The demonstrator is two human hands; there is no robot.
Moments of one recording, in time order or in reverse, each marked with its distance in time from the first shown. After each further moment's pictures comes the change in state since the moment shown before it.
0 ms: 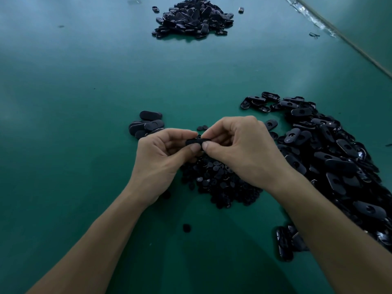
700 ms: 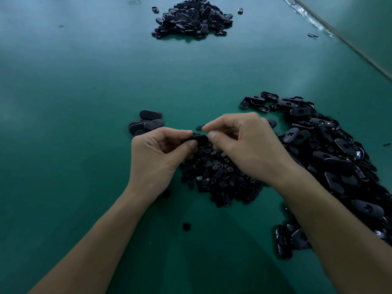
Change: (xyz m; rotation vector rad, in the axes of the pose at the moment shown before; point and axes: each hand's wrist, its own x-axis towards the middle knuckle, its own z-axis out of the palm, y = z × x) left_hand 0.000 -0.001 0.000 0.118 0.142 0.104; right_hand 0.005 0.005 -0.005 -0.077 0.032 0.019
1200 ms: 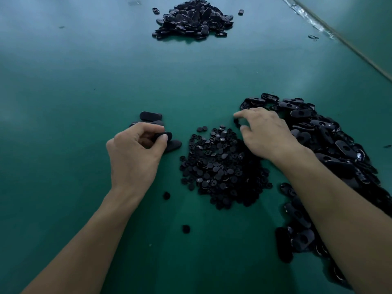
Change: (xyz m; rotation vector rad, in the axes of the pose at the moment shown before) left_hand 0.011 0.002 -0.024 0.628 0.247 0.123; right_hand 0.039 0.045 -0.019 -0.689 -0.117 0.228
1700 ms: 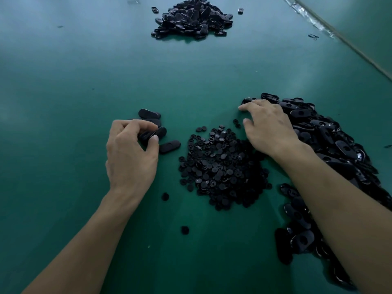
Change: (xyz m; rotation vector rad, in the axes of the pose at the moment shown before) left_hand 0.001 -0.006 0.001 0.181 0.018 -0.068; right_hand 0.013 0.012 0.005 -0.003 0.107 -0.002
